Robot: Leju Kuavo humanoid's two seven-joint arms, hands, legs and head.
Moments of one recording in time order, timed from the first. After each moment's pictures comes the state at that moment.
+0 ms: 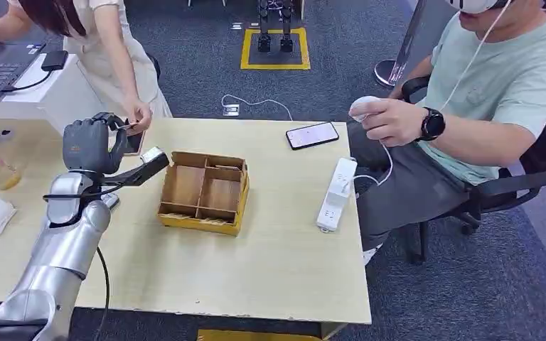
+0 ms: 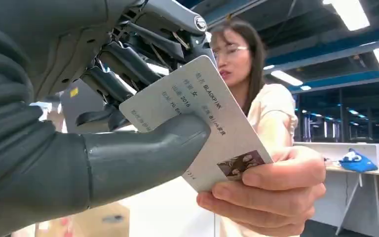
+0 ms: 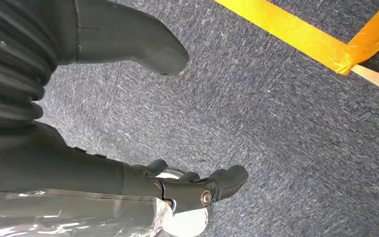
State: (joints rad) left arm -0.64 0.14 -0.04 -0.97 -1.37 0.38 -0.06; right arm -0.05 0.08 -0.85 -0.21 1.40 -0.36 -0.32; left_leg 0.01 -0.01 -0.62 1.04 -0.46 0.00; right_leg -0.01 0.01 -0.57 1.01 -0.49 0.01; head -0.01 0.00
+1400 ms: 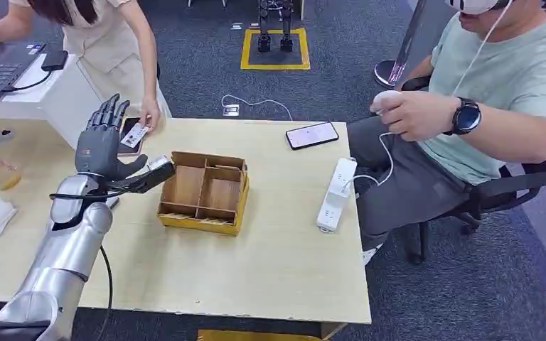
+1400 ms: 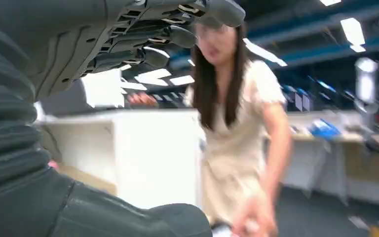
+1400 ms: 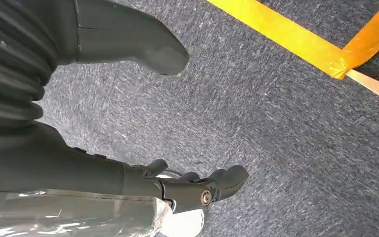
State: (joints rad) left arm -0.63 0.13 -0.03 -0.97 -1.27 0.21 -0.17; right arm -0.06 0.08 -0.88 -0.21 1.43 -0.34 -0.34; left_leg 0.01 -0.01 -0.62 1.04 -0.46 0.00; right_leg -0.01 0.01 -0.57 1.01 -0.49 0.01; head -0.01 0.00
